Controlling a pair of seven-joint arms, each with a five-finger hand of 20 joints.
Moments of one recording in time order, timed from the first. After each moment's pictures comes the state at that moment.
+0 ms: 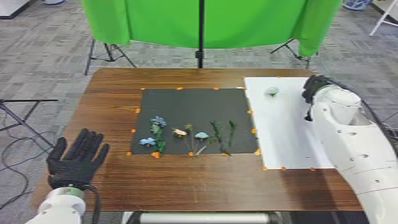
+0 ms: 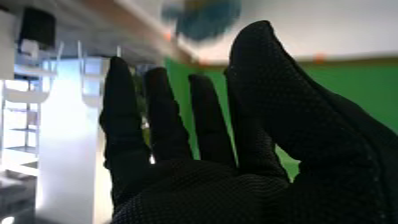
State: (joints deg) left arm 128.7 -58.3 -92.8 -126.4 -11.0 27.0 26.9; right arm -65.8 -61.2 76.6 -77.3 -142.3 -26.0 29.3
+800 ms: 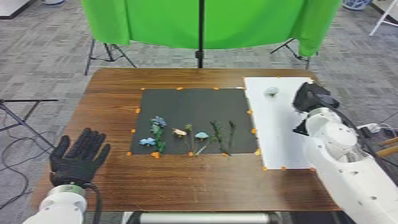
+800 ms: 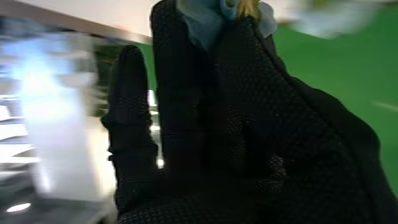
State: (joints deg) left arm 127.6 -58.5 -92.6 -126.5 -8.2 29.9 24.7; right arm -82.2 -55.3 73.7 -95.5 -138.1 -3.4 28.2
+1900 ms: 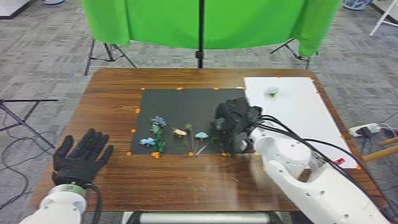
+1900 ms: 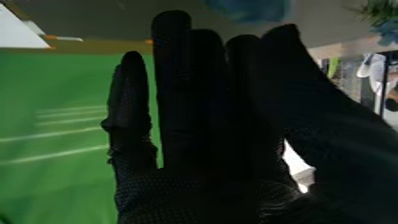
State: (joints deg) left arm 127.6 -59.6 -93.9 -126.2 -6.6 29.9 19.7; right arm -79.1 -55.3 54.9 -104.4 -143.0 -10.3 9.0
